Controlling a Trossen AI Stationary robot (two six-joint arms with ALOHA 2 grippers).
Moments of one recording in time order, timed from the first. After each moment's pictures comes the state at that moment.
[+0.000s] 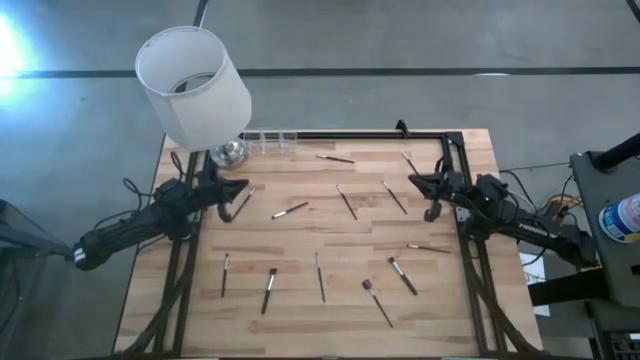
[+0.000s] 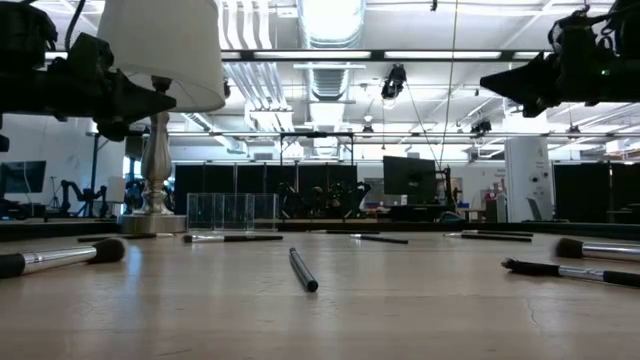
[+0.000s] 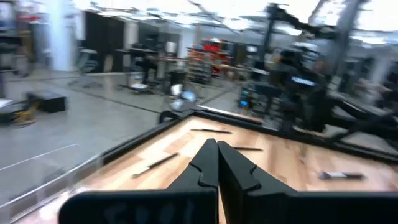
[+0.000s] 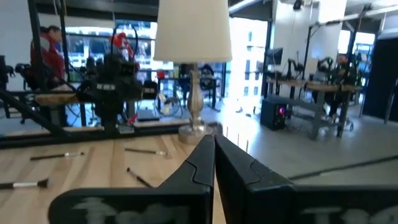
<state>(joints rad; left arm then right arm) 0.41 0.04 0.01 0.06 0.00 -0.14 -0.42 0.19 0.05 0.27 -0.10 0.01</state>
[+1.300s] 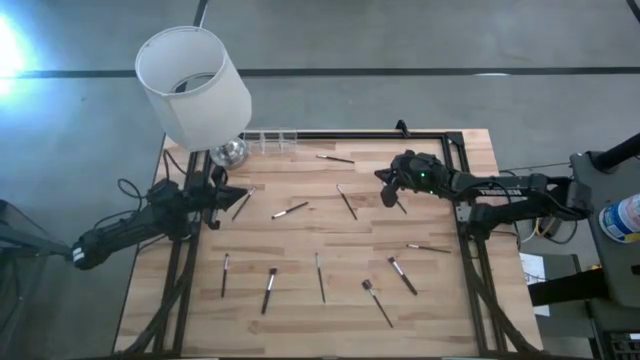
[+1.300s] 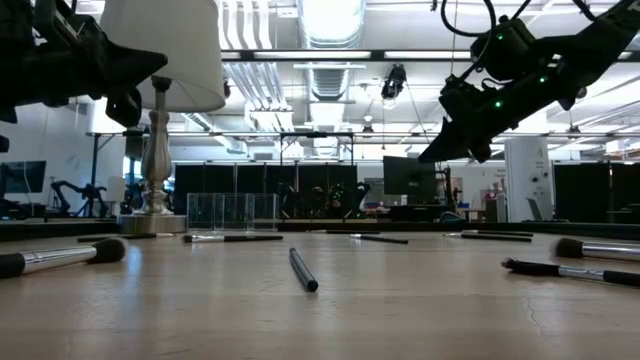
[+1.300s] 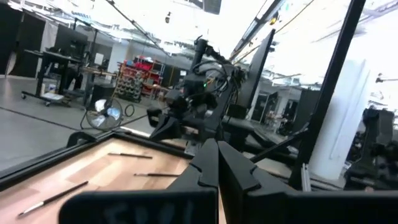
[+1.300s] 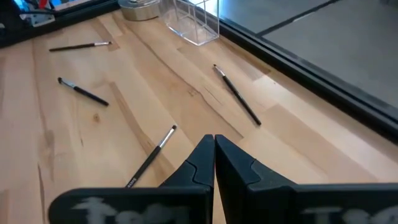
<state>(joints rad) 0.41 0.06 0.01 0.26 0.31 -0.35 -0.42 1.14 0.40 0.27 0.06 0.20</state>
